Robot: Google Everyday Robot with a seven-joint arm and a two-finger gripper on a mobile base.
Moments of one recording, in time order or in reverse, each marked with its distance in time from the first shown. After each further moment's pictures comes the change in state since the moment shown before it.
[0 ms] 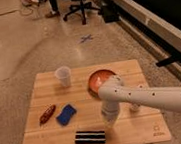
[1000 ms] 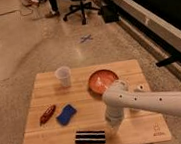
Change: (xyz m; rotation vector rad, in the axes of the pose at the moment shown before) arm -0.029 -0.008 0.008 0.005 -0.012 -0.033
